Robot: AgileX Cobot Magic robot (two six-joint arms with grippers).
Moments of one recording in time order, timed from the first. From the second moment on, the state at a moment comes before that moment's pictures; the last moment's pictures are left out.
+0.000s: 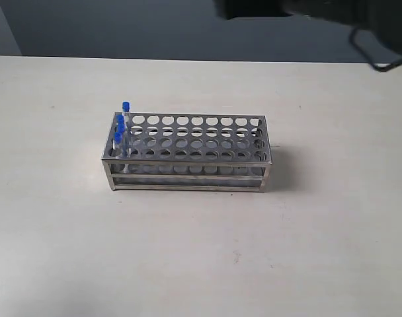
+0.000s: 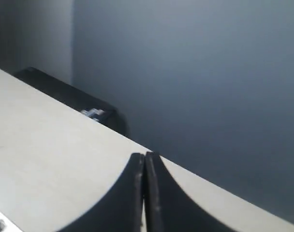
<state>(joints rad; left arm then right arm) 0.15 0.00 0.00 0.47 0.29 -0.51 0.63 1.49 -1.09 -0.23 -0.07 0.09</state>
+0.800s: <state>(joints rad) 0.15 0.00 0.00 0.47 0.29 -0.51 0.24 0.42 -0.45 -0.02 0.37 0.11</state>
